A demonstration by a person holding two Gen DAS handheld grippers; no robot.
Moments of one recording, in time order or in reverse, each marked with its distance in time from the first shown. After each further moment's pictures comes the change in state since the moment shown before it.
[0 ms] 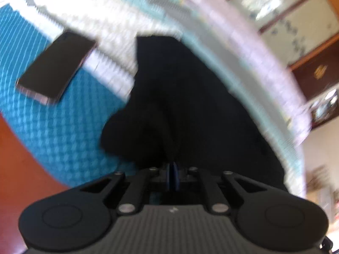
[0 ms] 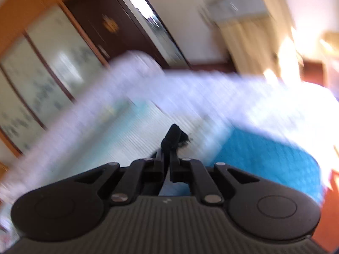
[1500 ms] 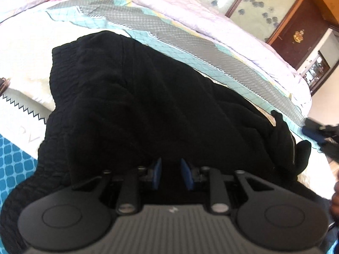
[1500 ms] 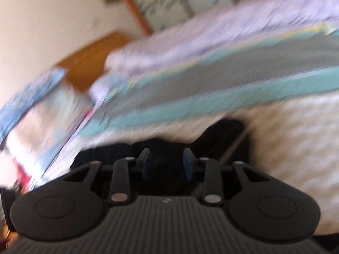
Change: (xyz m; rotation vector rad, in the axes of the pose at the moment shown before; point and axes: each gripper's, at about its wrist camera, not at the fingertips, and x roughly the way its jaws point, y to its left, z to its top) left arm 0.045 -0.048 -0.022 0.280 -0.130 -0.013; right arm 0.093 0.369 -0.159 -0.531 0.382 0.735
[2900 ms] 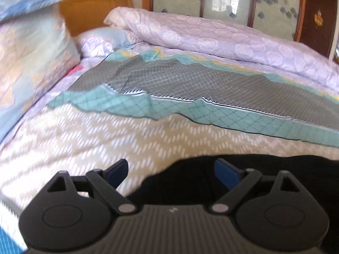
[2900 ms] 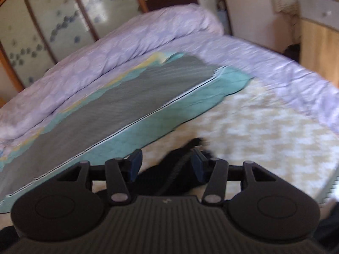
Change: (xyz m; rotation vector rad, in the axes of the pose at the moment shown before) left arm 0.019 0.028 0.153 0.239 -0.114 0.348; right arm -0.046 -0.176 0.092 0.284 -0.103 -0.621
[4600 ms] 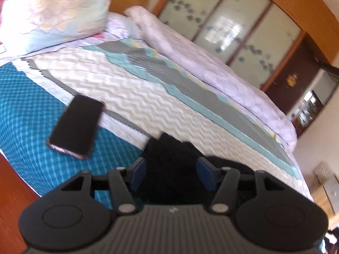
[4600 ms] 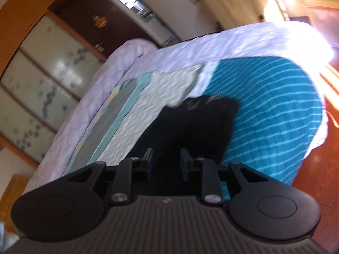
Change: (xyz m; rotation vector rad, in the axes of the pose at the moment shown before) left arm -0.239 0.076 -0.172 -0.385 -0.065 -0.315; right arm -0.238 -0.195 -0.190 0.452 -0.184 0.066
